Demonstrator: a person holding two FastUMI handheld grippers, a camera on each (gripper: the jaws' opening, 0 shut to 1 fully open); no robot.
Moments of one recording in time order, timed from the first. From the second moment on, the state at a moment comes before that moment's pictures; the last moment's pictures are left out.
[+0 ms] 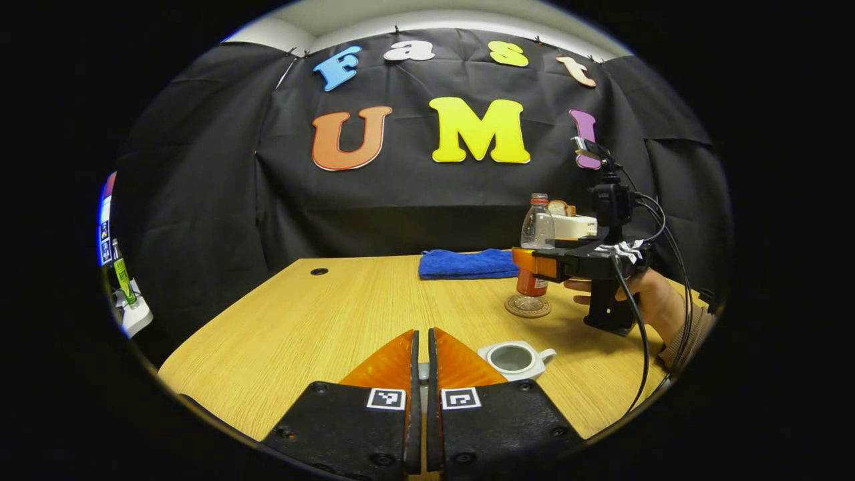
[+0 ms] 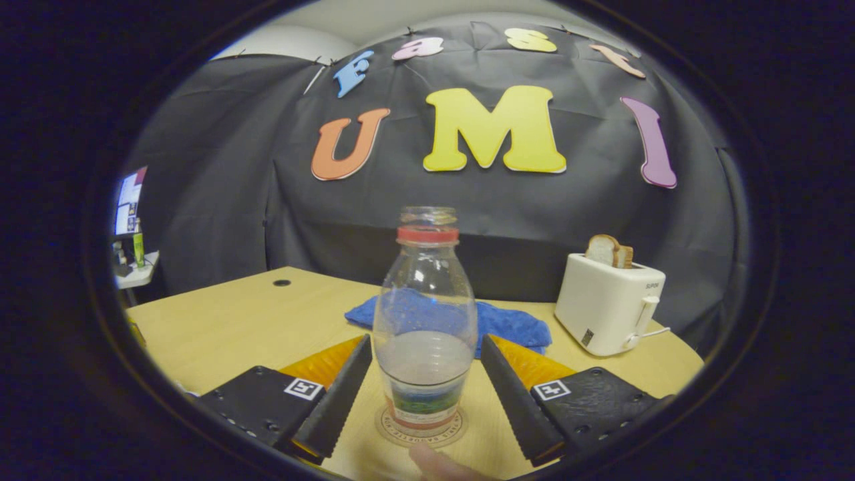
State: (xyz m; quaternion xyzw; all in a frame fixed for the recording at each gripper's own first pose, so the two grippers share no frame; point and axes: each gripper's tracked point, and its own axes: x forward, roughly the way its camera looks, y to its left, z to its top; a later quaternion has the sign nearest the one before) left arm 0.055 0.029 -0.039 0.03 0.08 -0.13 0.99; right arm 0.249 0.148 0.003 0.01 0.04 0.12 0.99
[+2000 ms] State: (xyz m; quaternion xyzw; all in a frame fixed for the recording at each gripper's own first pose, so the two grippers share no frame) left arm 0.088 -0.054 -0.063 0.01 0.06 -0.14 0.99; right arm 0.096 0.040 0.002 0.05 -0.01 0.07 1.00
